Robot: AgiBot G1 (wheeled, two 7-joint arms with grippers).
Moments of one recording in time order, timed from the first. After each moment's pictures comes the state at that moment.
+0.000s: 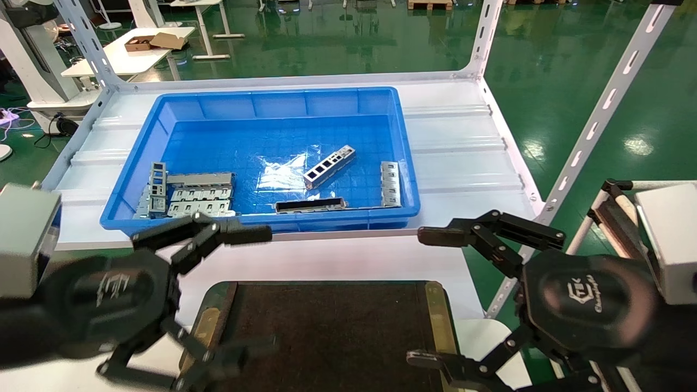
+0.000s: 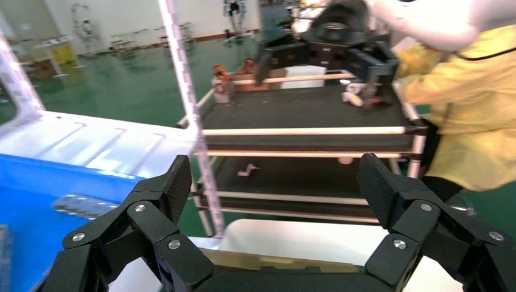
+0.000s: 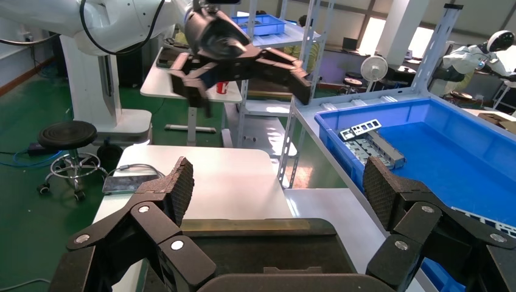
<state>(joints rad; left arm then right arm) -1.09 0.63 0.29 -1.29 0.78 1.41 -0.21 1.08 -0.60 -0.31 1.28 -0.71 -1.48 0.17</state>
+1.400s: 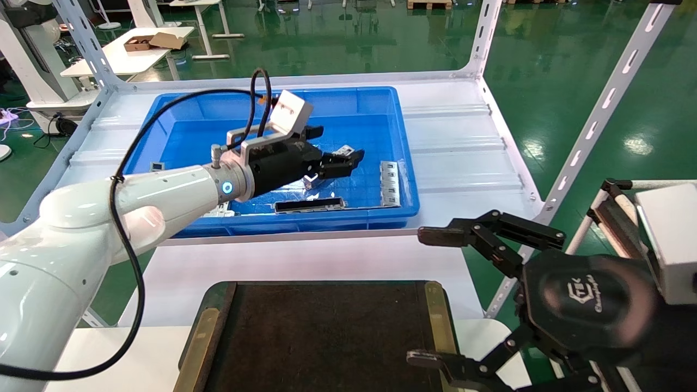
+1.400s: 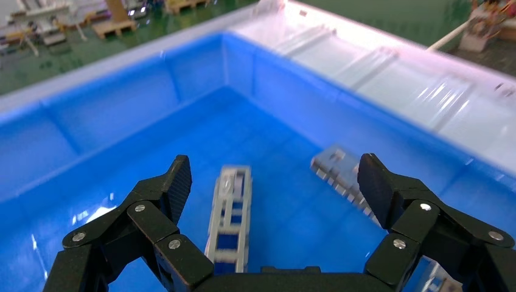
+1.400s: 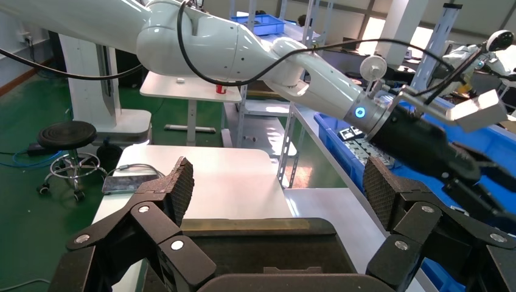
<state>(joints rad) -1.58 1.34 0.50 -0.30 1.23 0.76 0.04 1.08 -0.60 -0.31 1.28 -0.71 -1.48 0.17</state>
